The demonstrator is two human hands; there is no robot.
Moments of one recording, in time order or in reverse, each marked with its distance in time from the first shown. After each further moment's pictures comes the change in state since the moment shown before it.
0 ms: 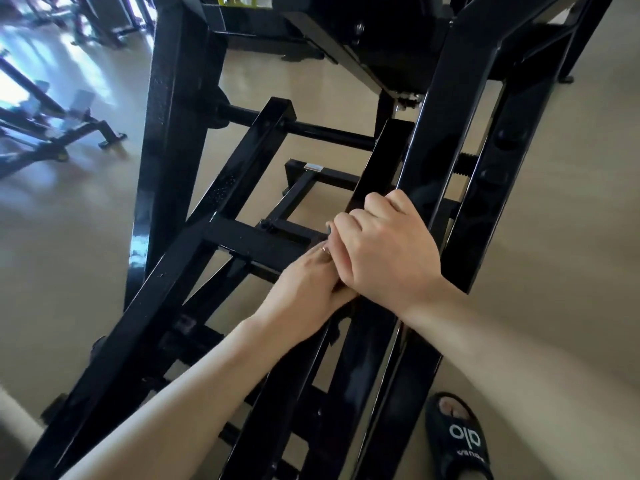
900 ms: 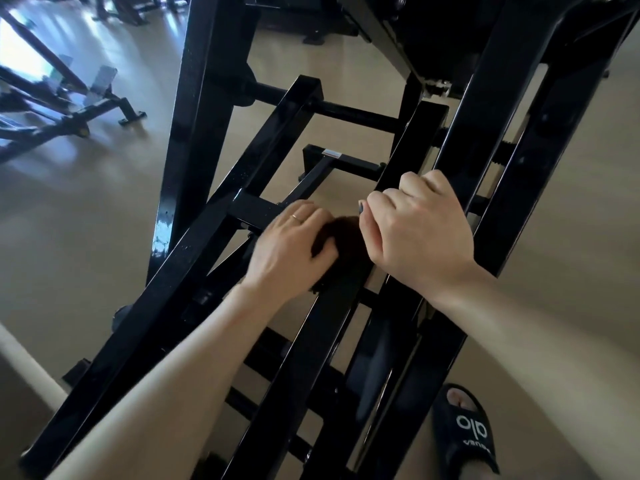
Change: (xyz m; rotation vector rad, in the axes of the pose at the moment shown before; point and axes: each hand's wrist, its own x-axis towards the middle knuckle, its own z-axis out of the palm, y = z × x) left_hand -0.009 -0.056 -0.016 0.142 0.143 -0.125; right_hand -0.002 0.000 0.007 -0.031 0.059 -0.012
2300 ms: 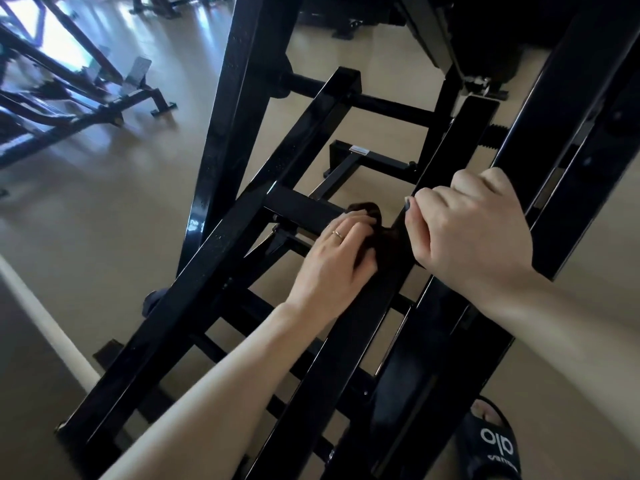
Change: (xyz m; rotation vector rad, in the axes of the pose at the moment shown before) left_hand -0.027 0.001 0.025 -0.231 0.138 0.126; right_hand 0.002 -0.003 -0.004 0.015 -0.020 0.039
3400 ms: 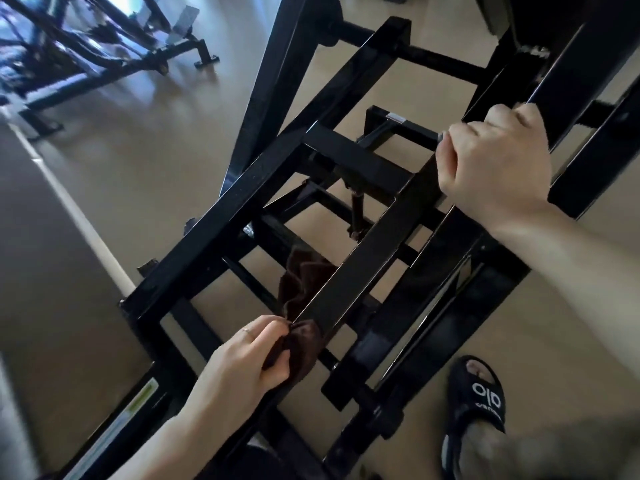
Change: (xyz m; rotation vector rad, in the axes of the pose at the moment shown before) left_hand -0.246 0.081 -0.089 0.088 -0.205 -0.483; right_hand -0.004 0.004 0.000 -0.047 -0.068 -0.043
